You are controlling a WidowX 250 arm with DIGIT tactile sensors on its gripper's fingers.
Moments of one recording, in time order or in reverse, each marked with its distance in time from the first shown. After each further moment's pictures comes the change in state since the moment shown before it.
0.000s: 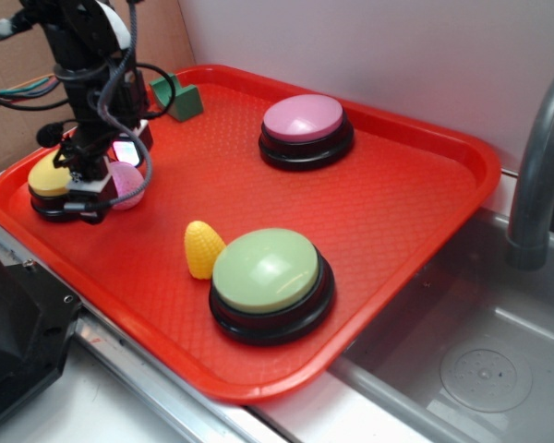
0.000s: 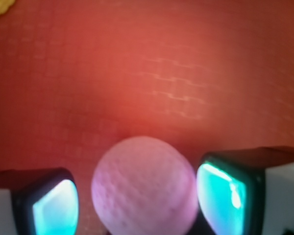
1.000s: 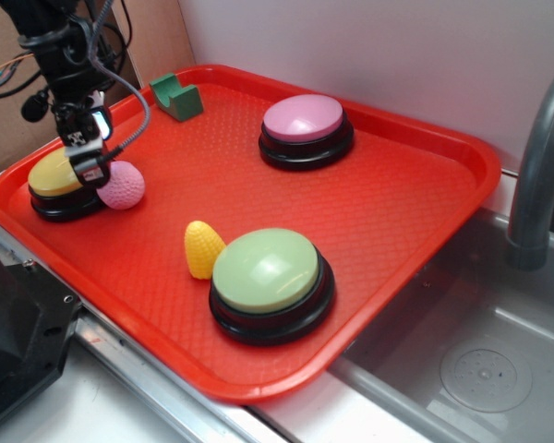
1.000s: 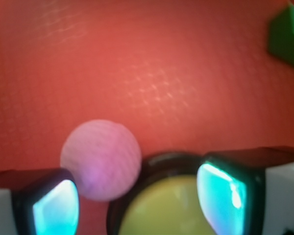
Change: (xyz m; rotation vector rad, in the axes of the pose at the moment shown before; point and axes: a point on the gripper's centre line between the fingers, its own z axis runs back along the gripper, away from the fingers) arm -0.021 0.015 0.018 -0.009 -0.135 0.430
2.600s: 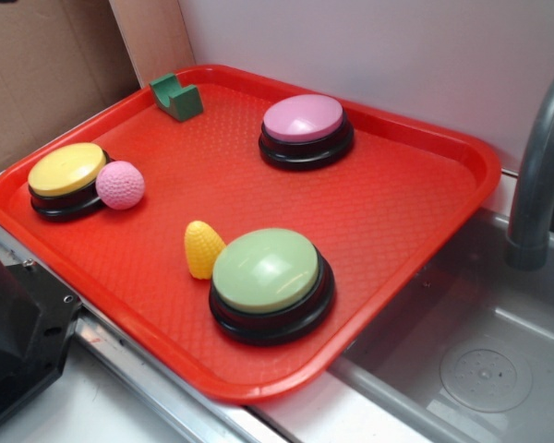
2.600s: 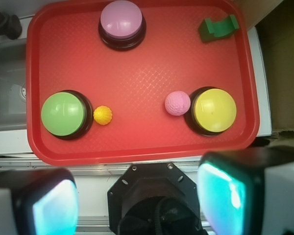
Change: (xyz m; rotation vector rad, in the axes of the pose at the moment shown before) arm 0.012 -0.108 0.185 0.014 -0.013 0.632
